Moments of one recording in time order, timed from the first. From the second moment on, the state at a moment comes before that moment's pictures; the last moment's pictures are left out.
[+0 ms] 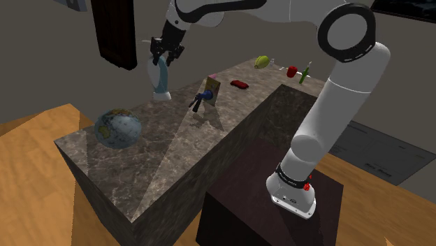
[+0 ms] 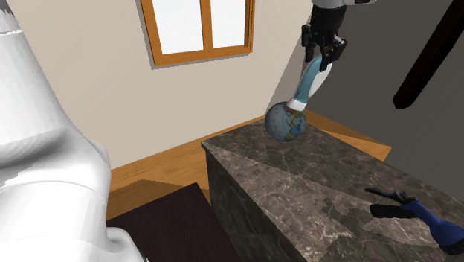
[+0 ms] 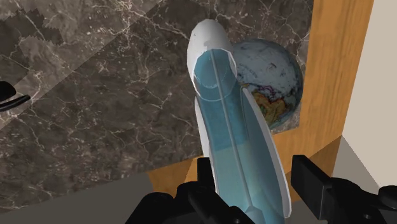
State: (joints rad) arm -0.15 0.04 0.33 -1.81 0.18 2.20 0.21
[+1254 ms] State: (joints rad) arm -0.24 0.68 0.23 -1.02 0.11 1.99 0.00
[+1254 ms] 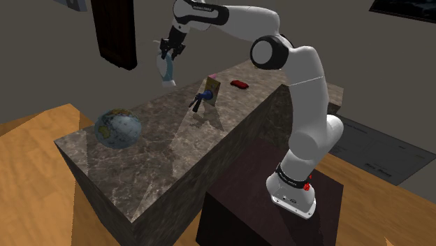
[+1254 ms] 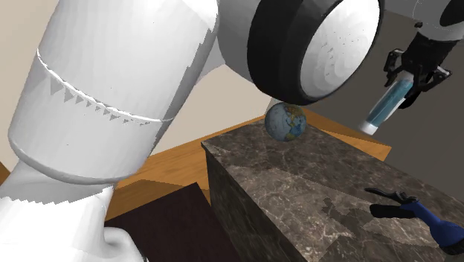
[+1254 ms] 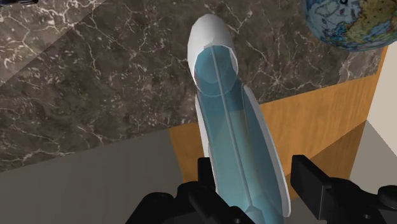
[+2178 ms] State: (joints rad) arm -0.26 0.75 0.22 -1.07 0.12 2.10 -0.05
